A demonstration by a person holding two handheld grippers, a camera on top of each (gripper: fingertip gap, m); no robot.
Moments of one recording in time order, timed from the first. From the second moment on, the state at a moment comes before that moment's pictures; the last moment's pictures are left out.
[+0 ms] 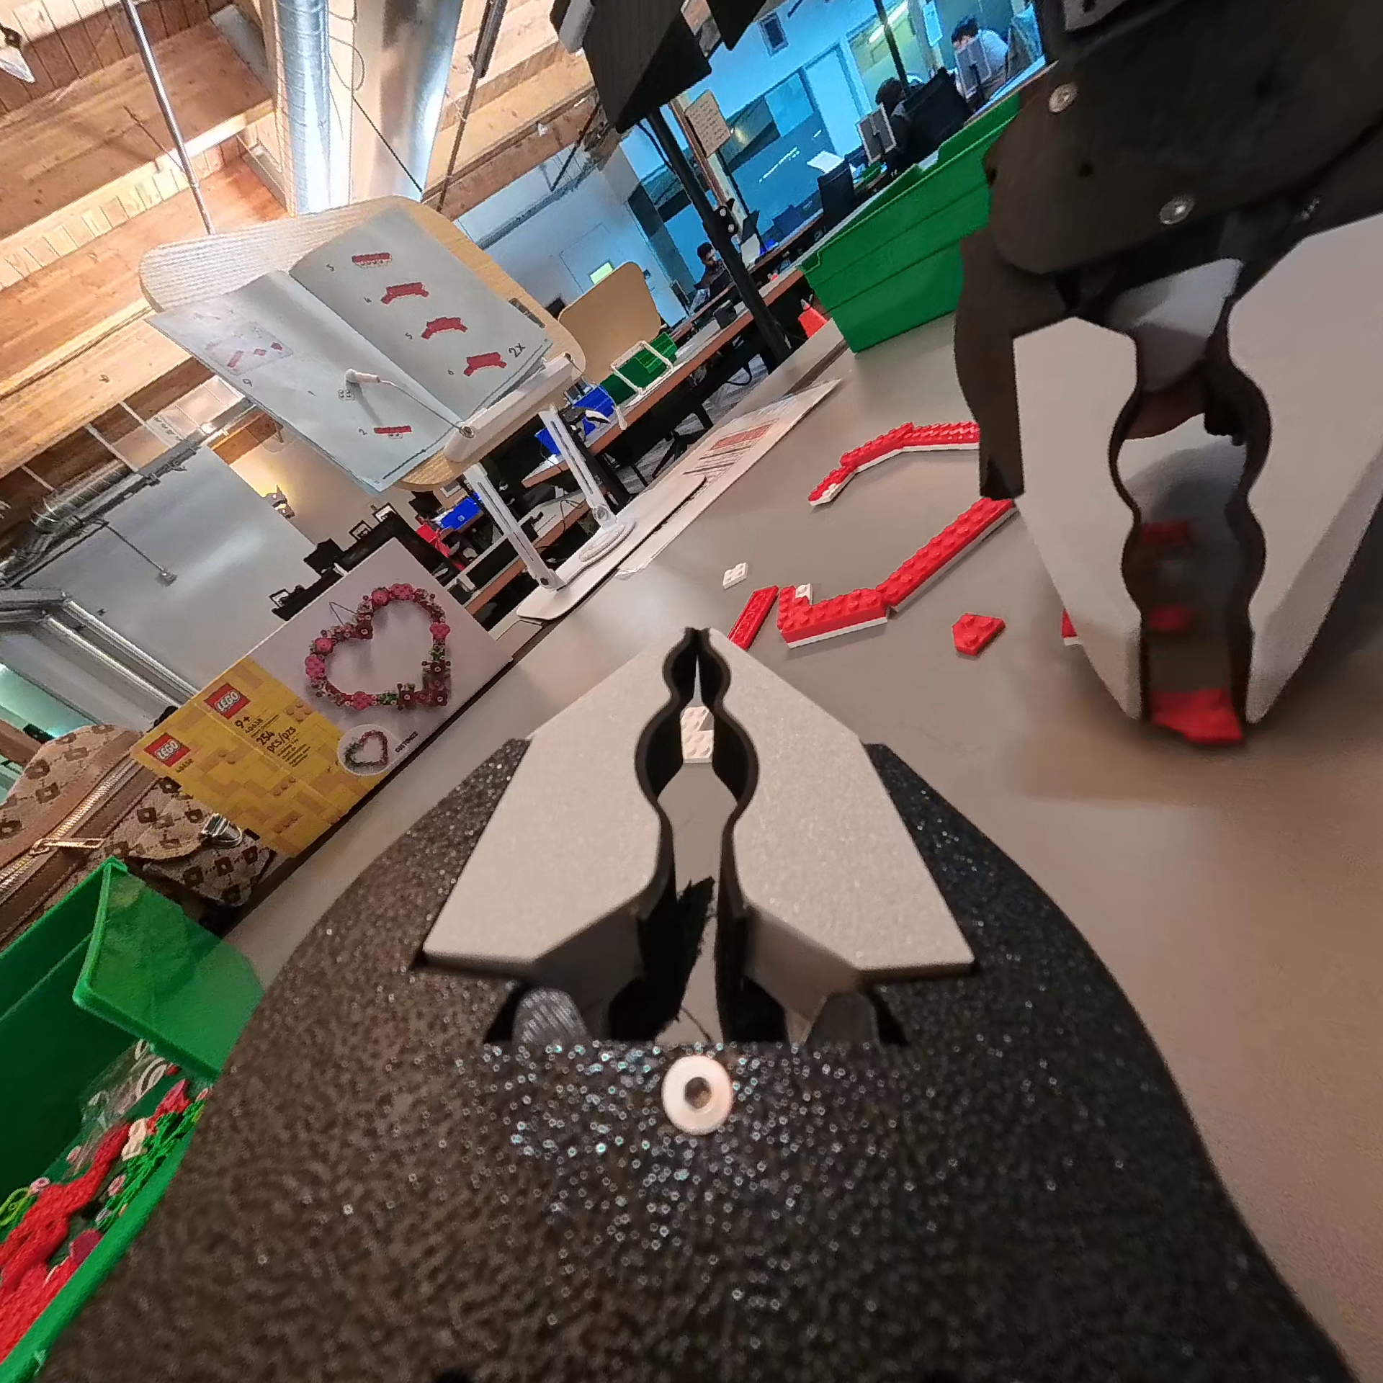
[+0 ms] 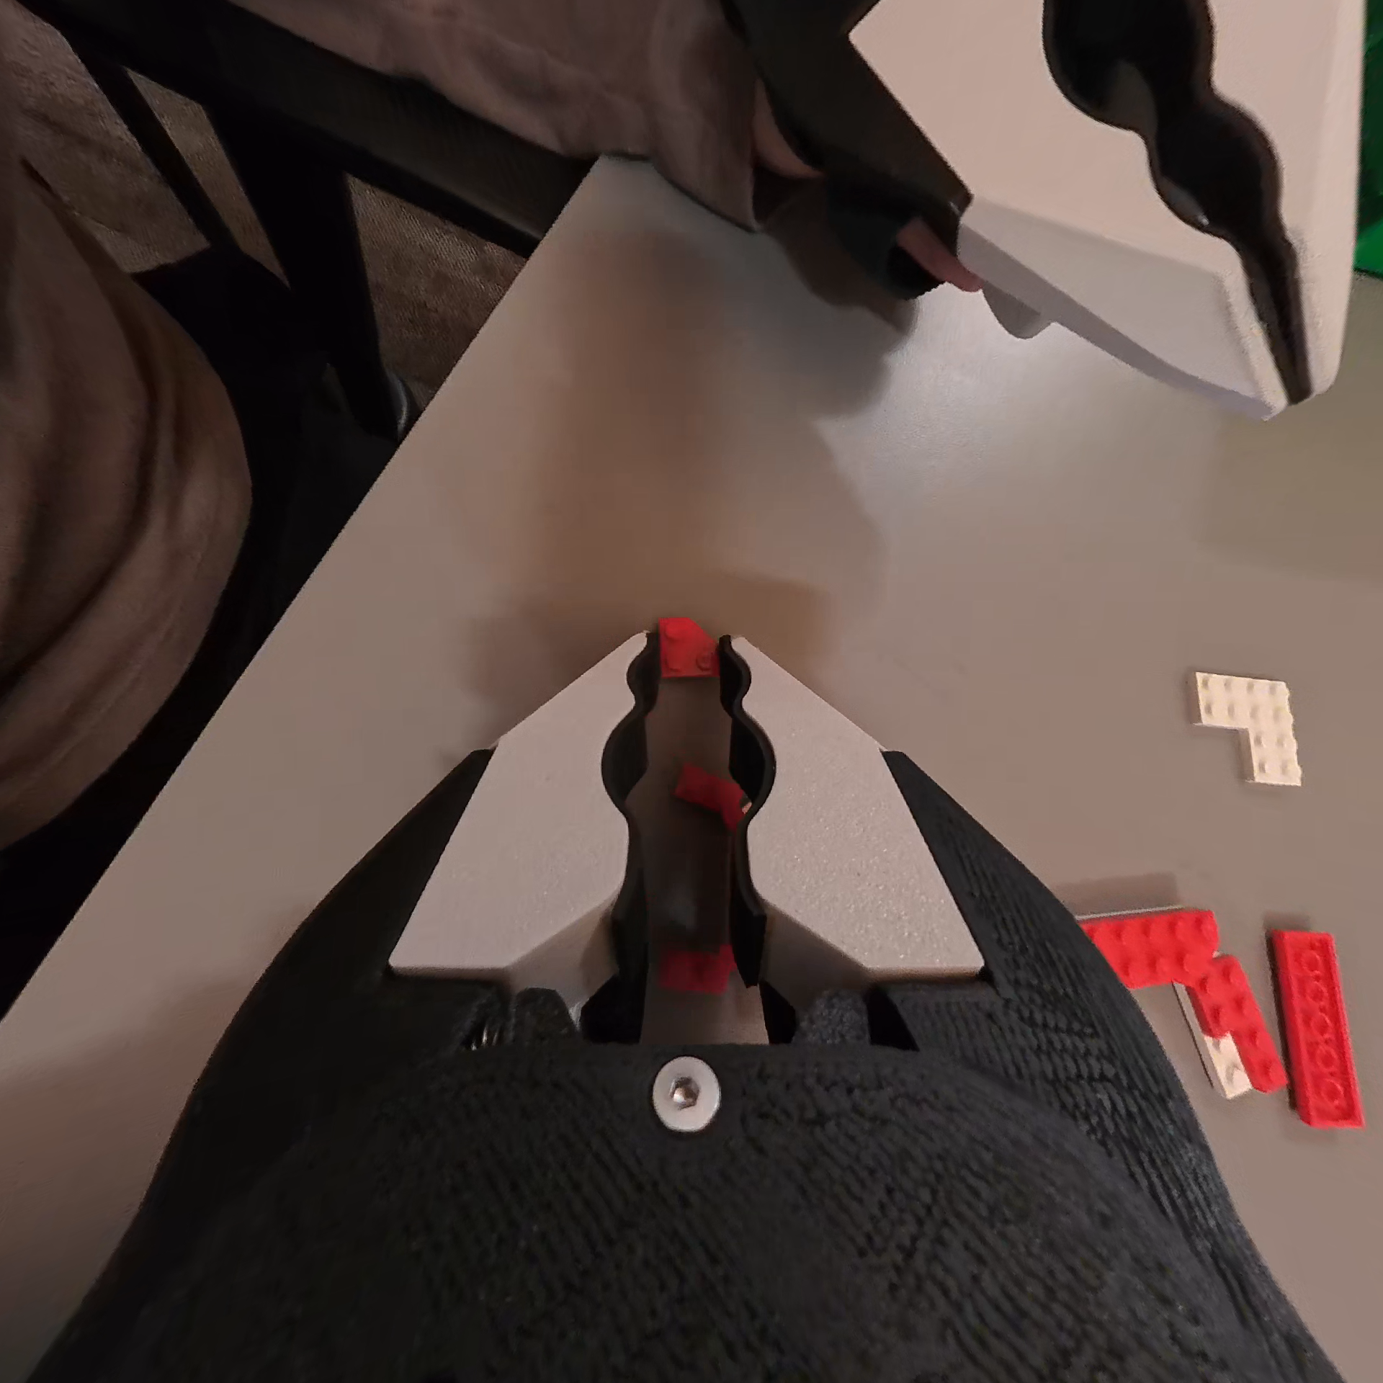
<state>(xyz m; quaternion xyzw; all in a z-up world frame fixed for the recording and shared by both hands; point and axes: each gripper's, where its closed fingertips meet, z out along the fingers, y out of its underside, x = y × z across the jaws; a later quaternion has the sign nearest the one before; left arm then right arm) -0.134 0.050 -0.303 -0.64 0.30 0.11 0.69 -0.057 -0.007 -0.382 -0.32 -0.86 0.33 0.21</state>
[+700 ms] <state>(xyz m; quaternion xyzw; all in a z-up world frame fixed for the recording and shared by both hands) -0.133 0.050 -0.304 -0.65 0.31 0.11 0.69 -0.081 0.007 -0.380 -0.41 -0.82 0.30 0.26</state>
